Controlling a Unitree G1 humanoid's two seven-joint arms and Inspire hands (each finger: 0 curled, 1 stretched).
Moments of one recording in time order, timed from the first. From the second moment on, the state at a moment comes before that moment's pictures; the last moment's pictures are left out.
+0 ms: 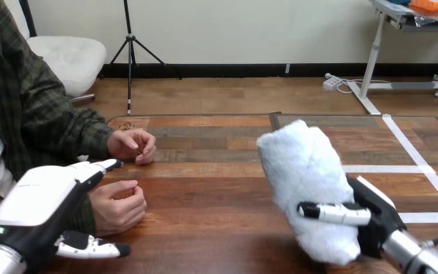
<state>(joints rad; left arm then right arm) 0.25 0.63 0.16 -0.04 0.68 -0.44 -0.07 -0.15 -0.34 -0.13 0.50 0.34 0.01 0.66</state>
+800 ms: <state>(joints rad) 0.13 0.69 0.15 0.20 0.73 -0.43 -0.06 0.04 -0.35 -0.13 0.23 0.37 0.09 0.64</state>
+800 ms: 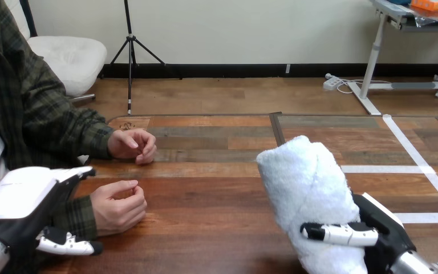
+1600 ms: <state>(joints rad) -0.05 0.72 0.03 0.57 0.84 -0.44 0.07 0.18 -0.36 -0.17 -0.01 0.52 0.13 0.66</state>
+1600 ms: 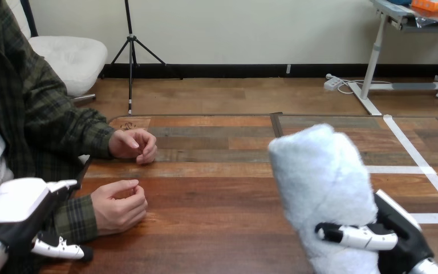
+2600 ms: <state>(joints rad) -0.32 0.73 -0.14 0.90 0.92 -0.44 0.23 0.24 -0.40 -0.26 -0.30 0.80 0.18 0.67</state>
